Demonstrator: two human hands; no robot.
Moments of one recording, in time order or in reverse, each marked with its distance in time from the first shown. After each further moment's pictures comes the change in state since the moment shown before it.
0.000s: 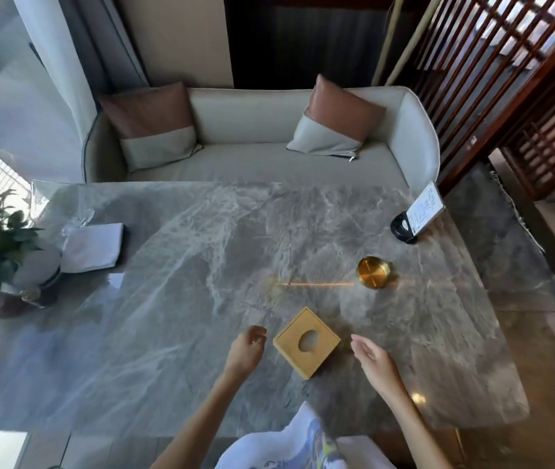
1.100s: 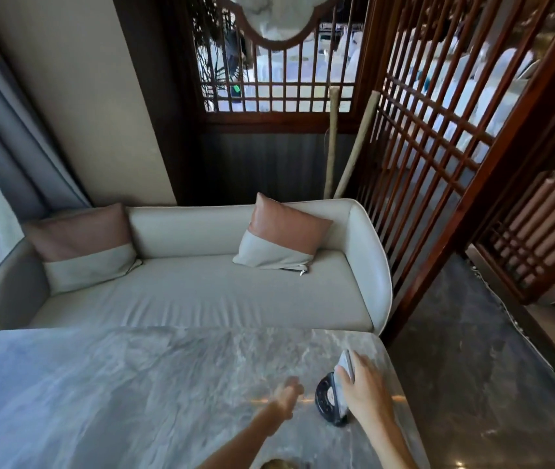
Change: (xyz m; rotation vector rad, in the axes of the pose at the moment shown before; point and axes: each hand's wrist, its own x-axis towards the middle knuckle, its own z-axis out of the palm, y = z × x) left_hand 0.255 0.381 0.239 -0.209 -0.245 -0.155; right_hand 0.311 -0.178 -0.298 -0.555 0.302 -0.223
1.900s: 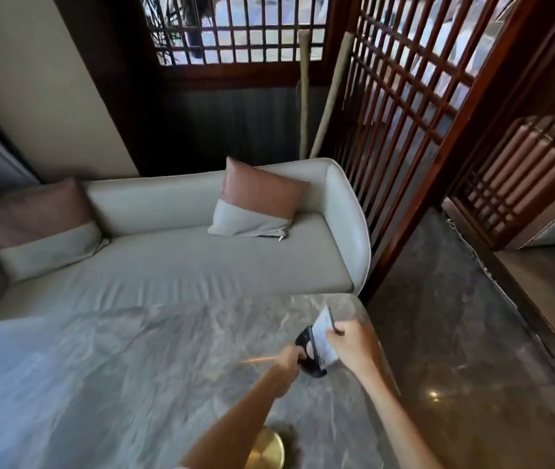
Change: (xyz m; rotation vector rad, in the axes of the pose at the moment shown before) left_hand 0.045 0.010 0.053 -0.263 0.001 -0.071; right_hand 0.027 0.019 -0.015 0.049 0.003 0.086
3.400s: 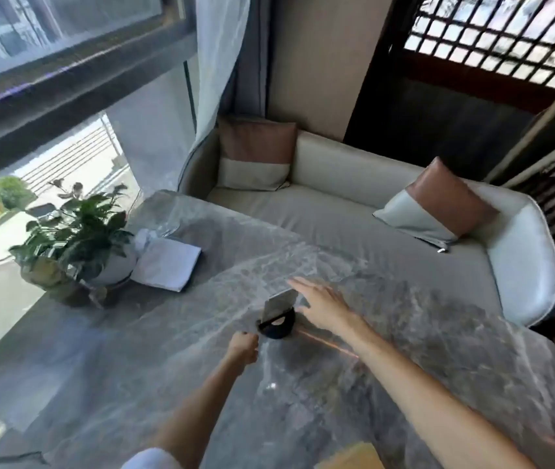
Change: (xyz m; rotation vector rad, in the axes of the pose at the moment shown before) left_hand -0.179 -0.175 -0.573 -0.302 0.431 -0.026; right_hand -0.253 -0.426 0.318 -0.477 -0.536 -0.848
